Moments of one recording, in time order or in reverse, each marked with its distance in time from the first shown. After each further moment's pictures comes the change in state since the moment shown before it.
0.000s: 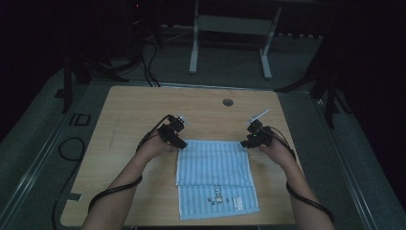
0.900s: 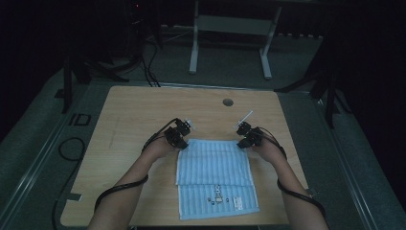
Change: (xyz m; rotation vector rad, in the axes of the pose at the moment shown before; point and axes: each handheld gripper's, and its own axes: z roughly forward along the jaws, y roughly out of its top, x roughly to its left) left arm -0.013 0.007 0.010 0.016 -0.019 0.094; right arm 0.011 0.017 0.031 0.149 -0.010 -0.065
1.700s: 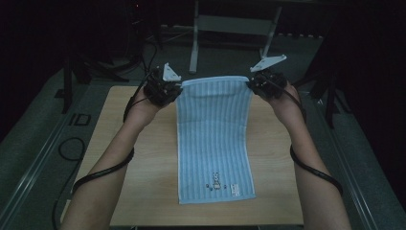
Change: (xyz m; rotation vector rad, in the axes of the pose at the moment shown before) left arm 0.008 0.032 -0.182 -0.455 0.280 0.057; right arm -0.001 0.064 -0.206 -0.490 -0.317 -0.077
